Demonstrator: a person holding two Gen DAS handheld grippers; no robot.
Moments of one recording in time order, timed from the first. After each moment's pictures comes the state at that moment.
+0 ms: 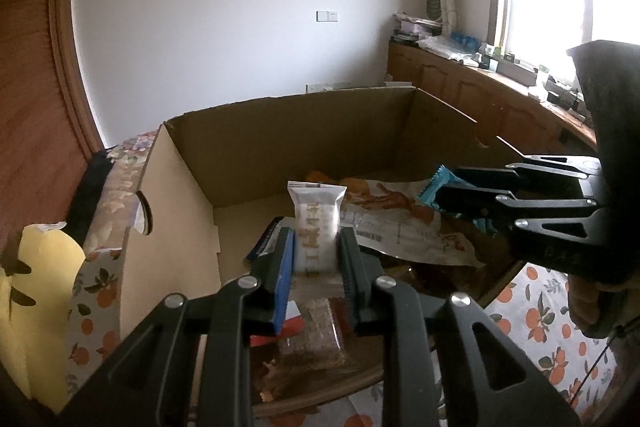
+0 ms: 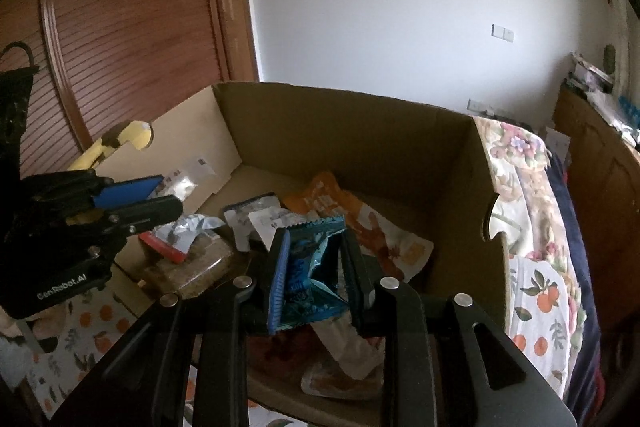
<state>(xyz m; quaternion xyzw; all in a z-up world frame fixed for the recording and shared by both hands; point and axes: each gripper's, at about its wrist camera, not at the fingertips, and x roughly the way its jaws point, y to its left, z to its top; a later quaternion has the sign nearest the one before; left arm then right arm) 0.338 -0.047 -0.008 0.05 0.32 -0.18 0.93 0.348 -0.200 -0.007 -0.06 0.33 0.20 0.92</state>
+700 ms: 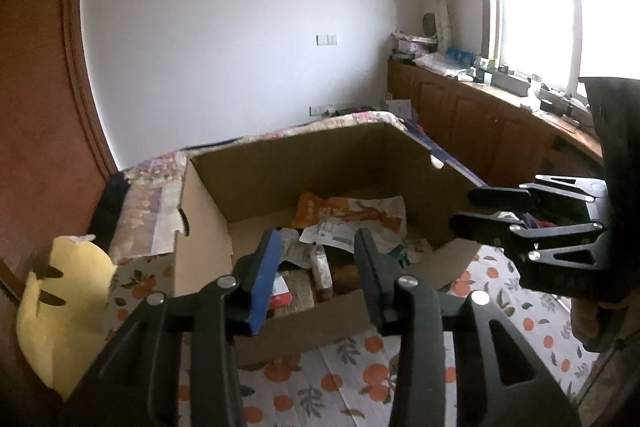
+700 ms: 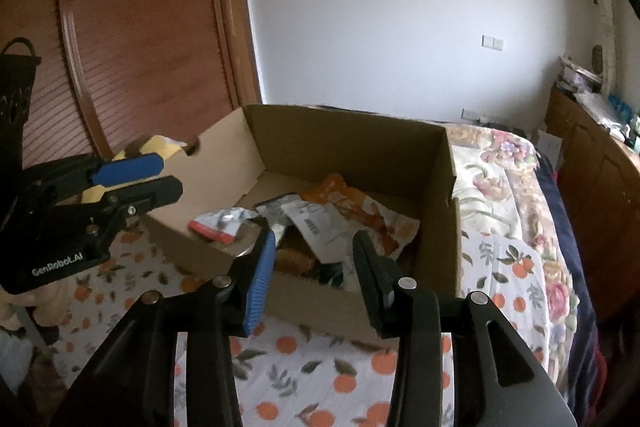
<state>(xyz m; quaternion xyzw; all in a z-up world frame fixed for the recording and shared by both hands) 0.264 -0.044 0.048 0.07 0.28 -0.17 0.94 0.270 -0.215 0.033 -0.03 0.31 0.20 0.93</state>
